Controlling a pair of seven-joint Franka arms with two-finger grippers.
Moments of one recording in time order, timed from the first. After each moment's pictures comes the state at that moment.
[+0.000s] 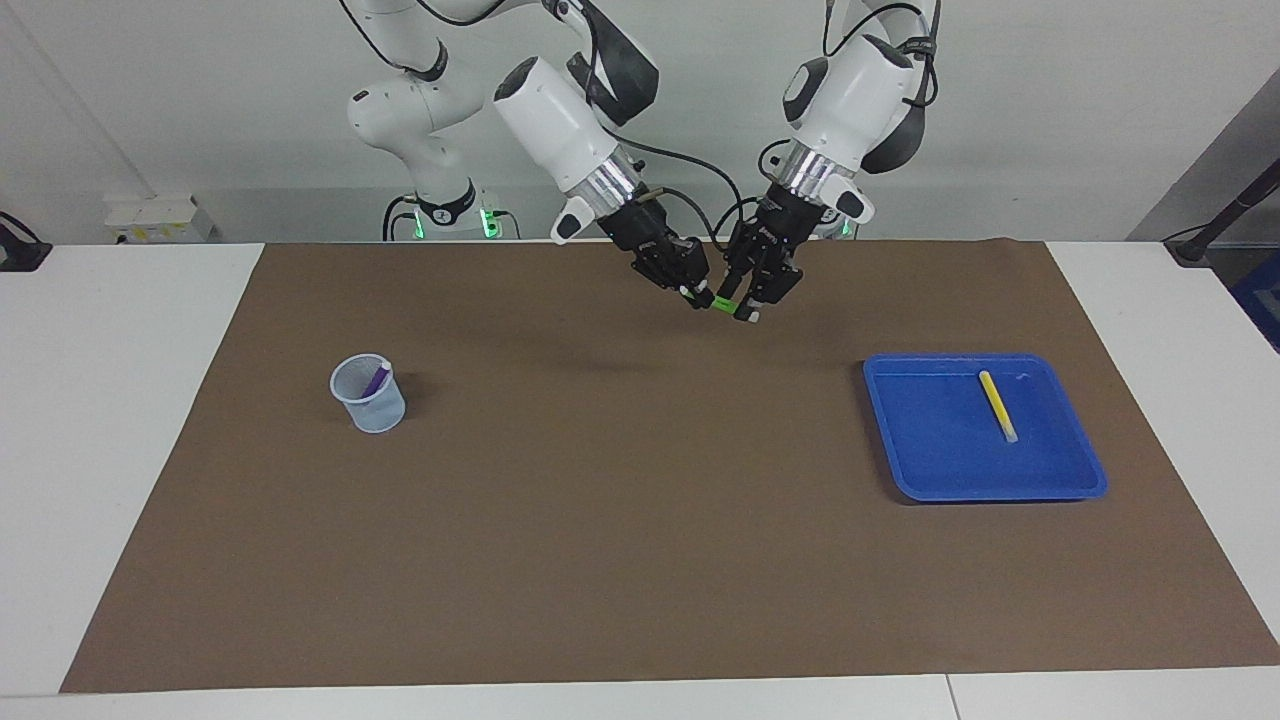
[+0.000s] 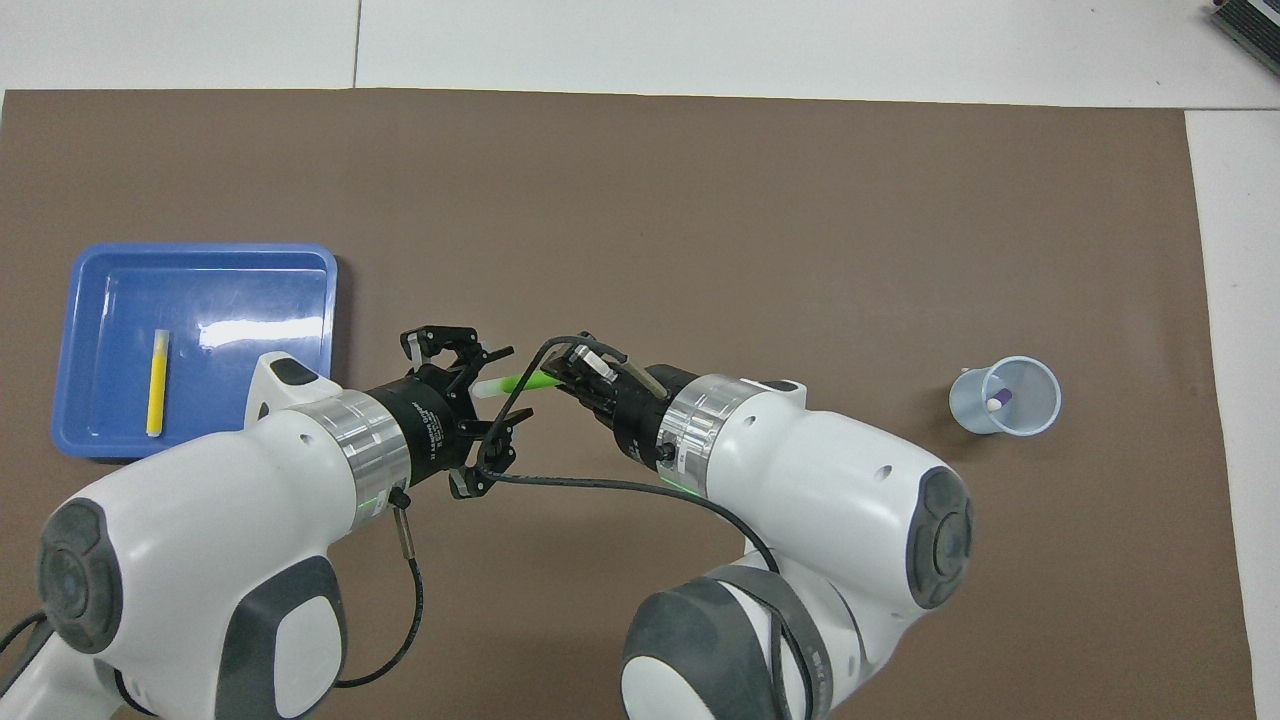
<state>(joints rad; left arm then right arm) -0.45 -0.26 -0.08 -2.30 -0.47 2.57 -1.94 0.59 0.02 0.10 -2.04 0.71 2.73 0.85</state>
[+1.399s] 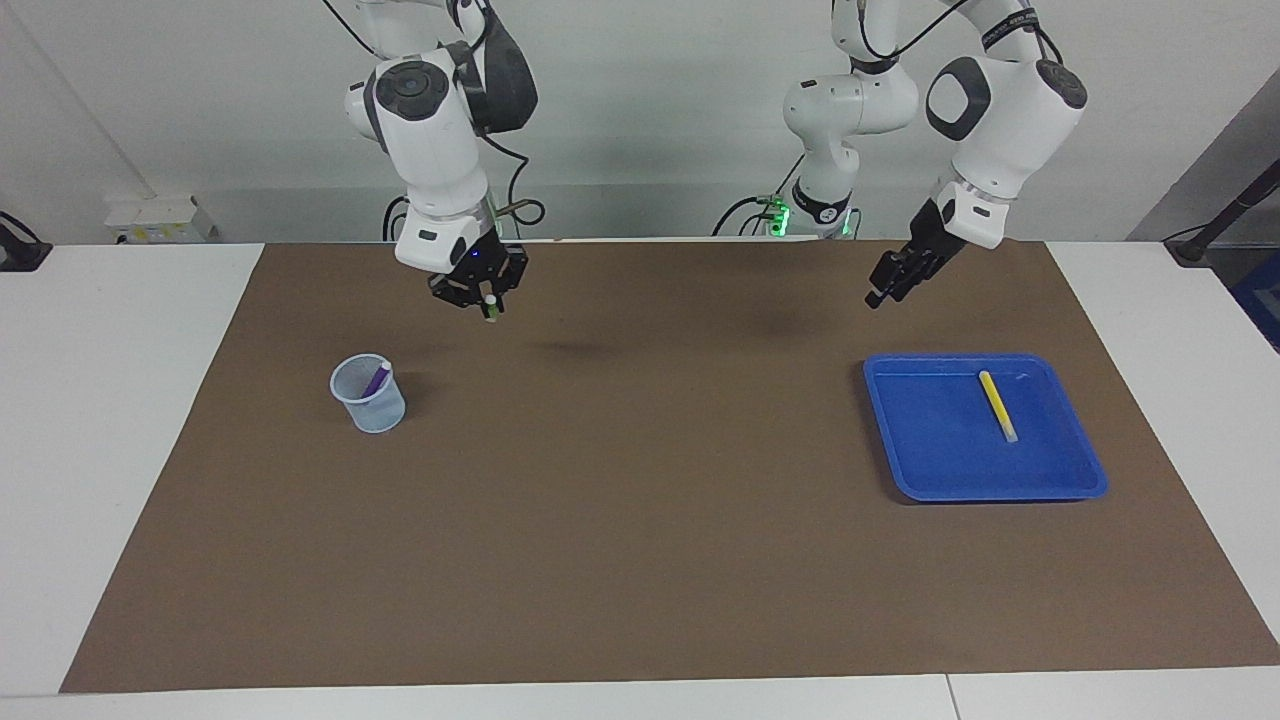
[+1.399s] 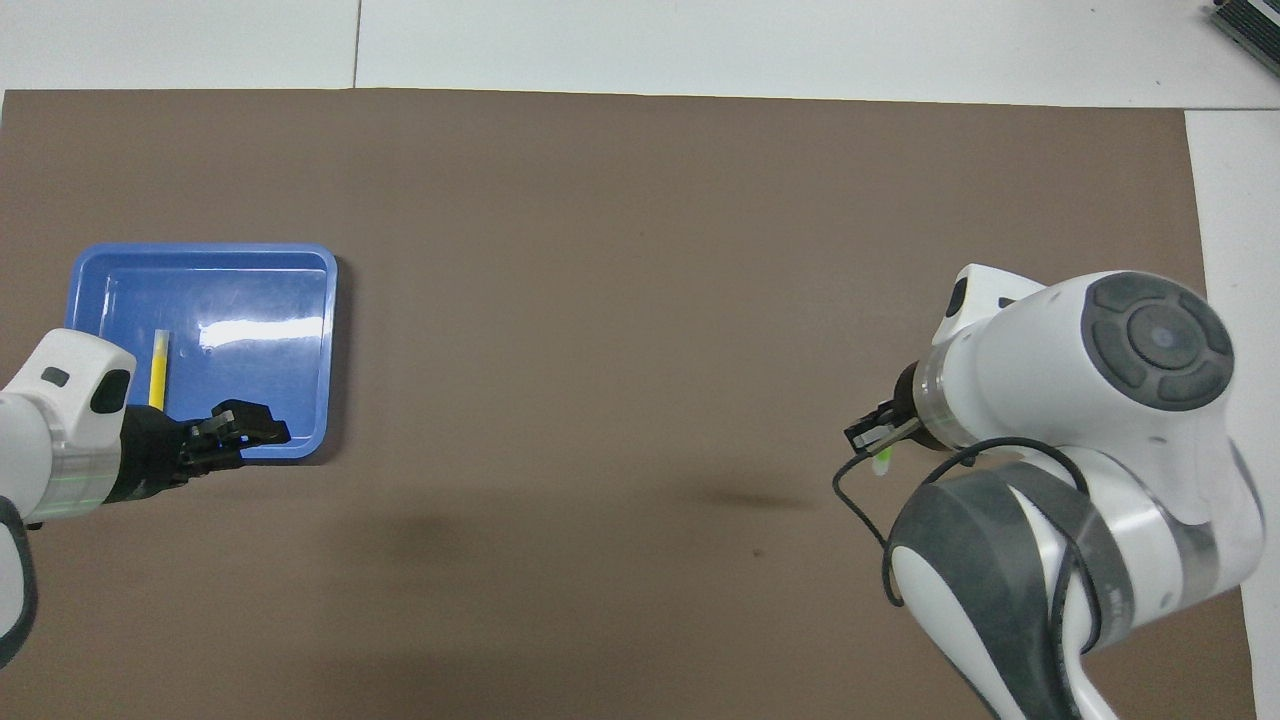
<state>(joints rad) 0.06 -0.34 -0.07 -2.34 -0.29 2.05 -0.18 0.20 -0.10 0.09 -1.99 -0.03 1.85 -0.23</state>
